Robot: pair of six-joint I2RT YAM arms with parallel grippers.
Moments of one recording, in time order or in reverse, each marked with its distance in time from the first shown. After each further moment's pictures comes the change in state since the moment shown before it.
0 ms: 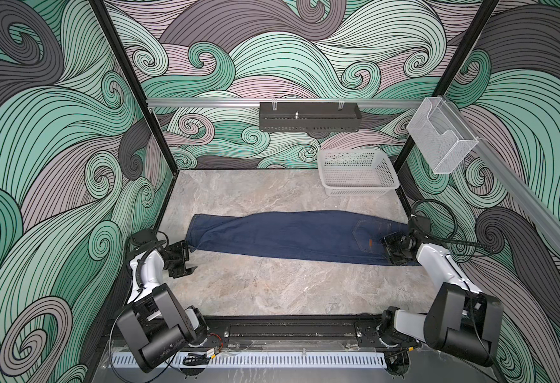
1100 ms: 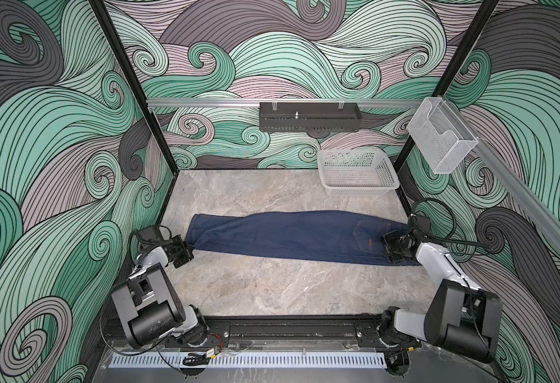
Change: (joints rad) left arm -0.045 0.152 0.007 0.382 -0.044 -0.285; right arm 0.000 0.021 0.000 0.039 -0.031 -0.012
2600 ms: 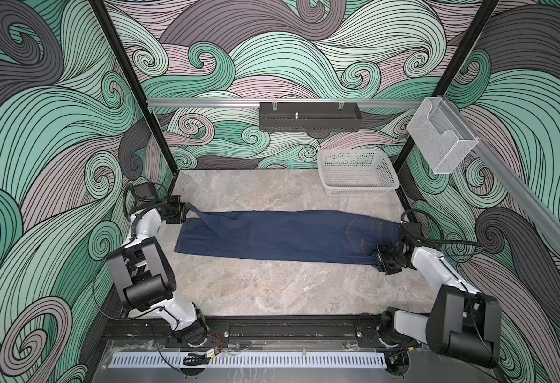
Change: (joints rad) left arm -0.098 0.257 0.514 -0.099 0.056 0.292; right arm 0.069 -0.015 -0.066 -0.127 -0.025 0.173
